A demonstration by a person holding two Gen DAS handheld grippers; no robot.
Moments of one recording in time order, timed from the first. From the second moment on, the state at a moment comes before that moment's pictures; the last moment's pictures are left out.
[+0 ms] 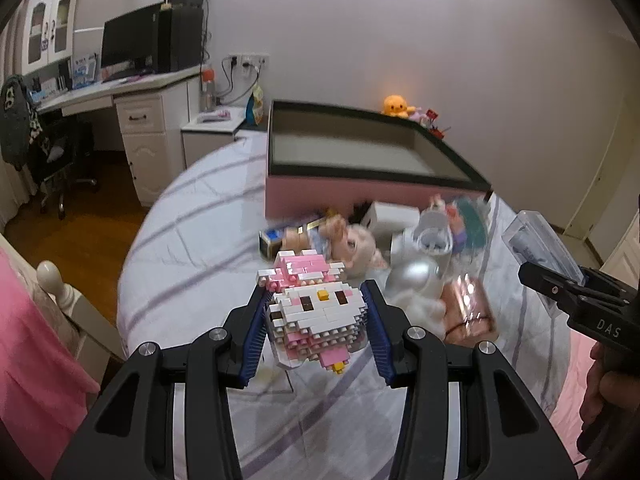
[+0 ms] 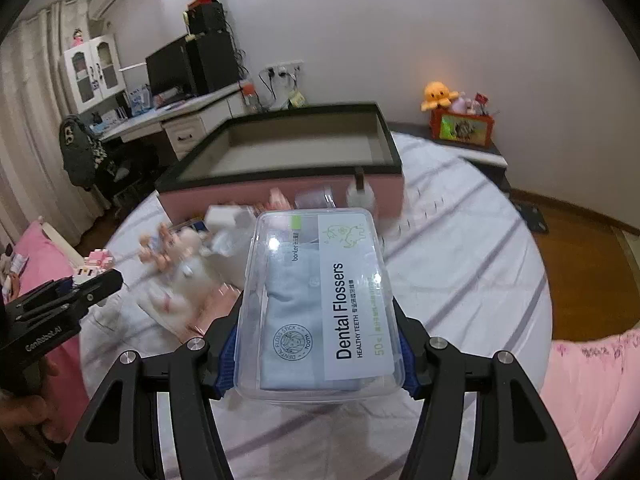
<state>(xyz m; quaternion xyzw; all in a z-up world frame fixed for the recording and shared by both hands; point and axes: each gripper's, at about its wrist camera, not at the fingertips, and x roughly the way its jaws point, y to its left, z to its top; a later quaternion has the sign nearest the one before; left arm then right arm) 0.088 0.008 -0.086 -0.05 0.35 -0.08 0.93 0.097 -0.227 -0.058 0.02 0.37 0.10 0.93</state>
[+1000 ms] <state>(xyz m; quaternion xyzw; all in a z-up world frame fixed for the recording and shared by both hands) 0.307 -0.031 -0.043 -0.03 0.35 -0.09 0.93 0.313 -0.216 -0.045 0.02 0.42 0.09 0.90</state>
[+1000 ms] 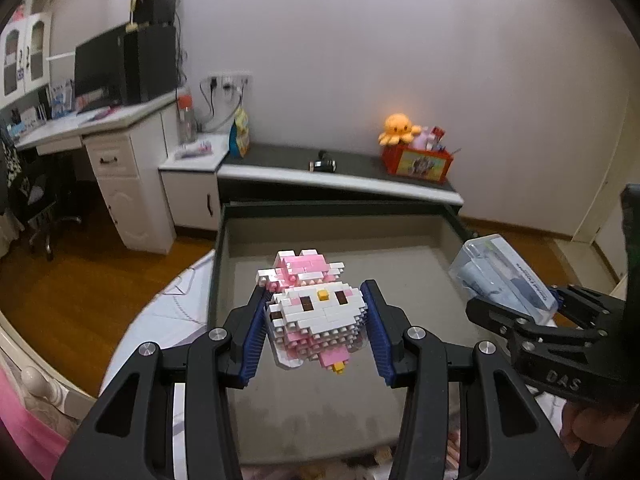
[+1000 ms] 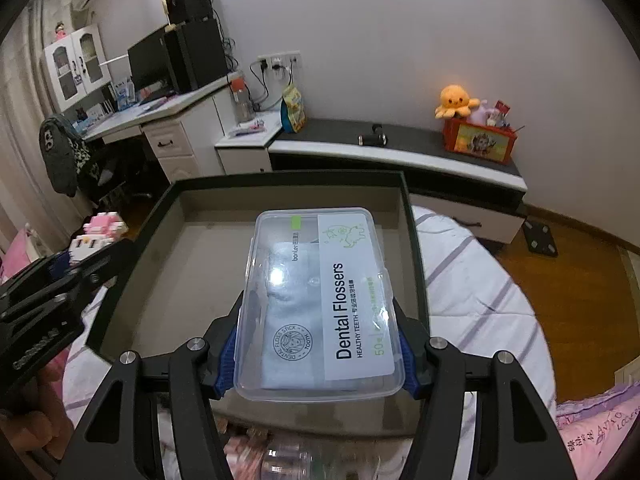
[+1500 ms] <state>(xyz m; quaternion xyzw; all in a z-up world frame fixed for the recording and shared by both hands) 0.315 -0.021 -0.063 -0.03 0.38 -0.06 0.92 0.321 -0.211 -0.061 0.02 0.46 0.09 0.88</state>
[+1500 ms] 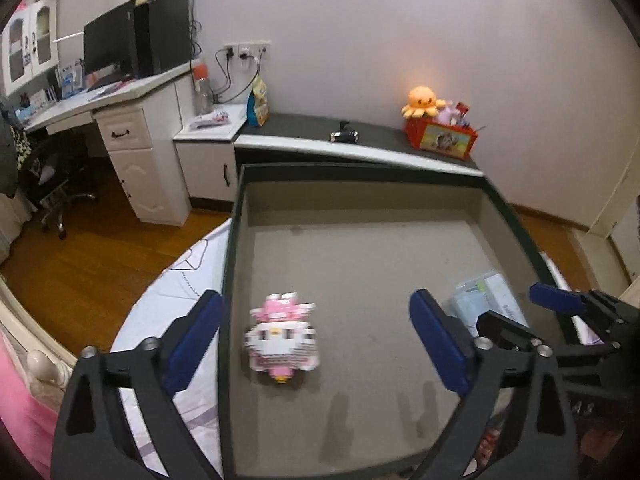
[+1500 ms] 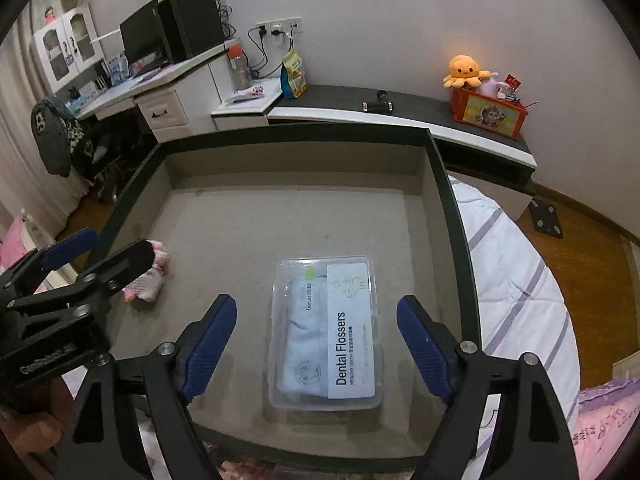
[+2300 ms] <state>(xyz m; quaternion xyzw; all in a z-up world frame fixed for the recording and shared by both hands) 0.106 0.014 0.000 -0.05 0.25 -0.04 0.97 0.120 -0.215 0.018 0.07 0.29 0.08 0.95</state>
